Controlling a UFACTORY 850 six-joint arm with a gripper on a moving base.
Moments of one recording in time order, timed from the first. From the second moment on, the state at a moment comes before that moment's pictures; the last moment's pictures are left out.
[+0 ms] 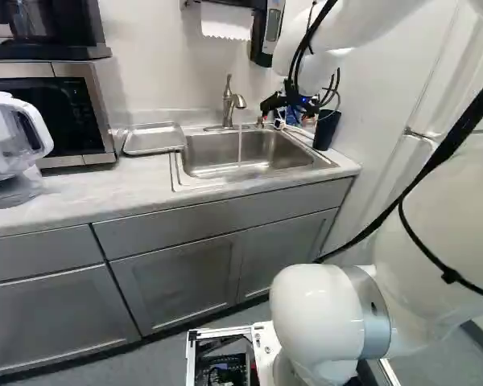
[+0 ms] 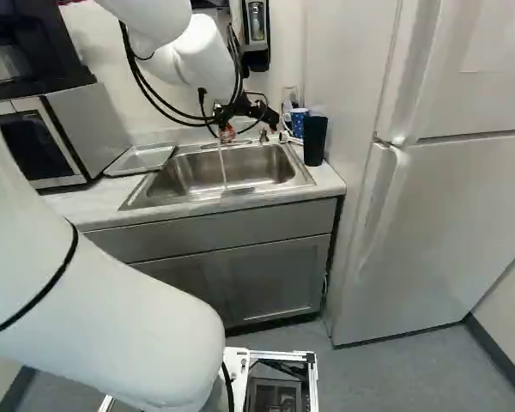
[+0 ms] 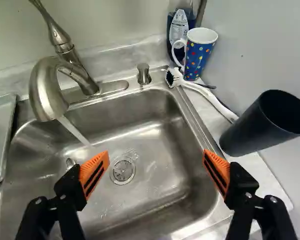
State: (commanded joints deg) arm -7.1 10.9 -51.9 0.3 -12.3 0.0
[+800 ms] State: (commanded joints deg) arm -9.4 12.6 -45.1 6.5 -1.3 0.0
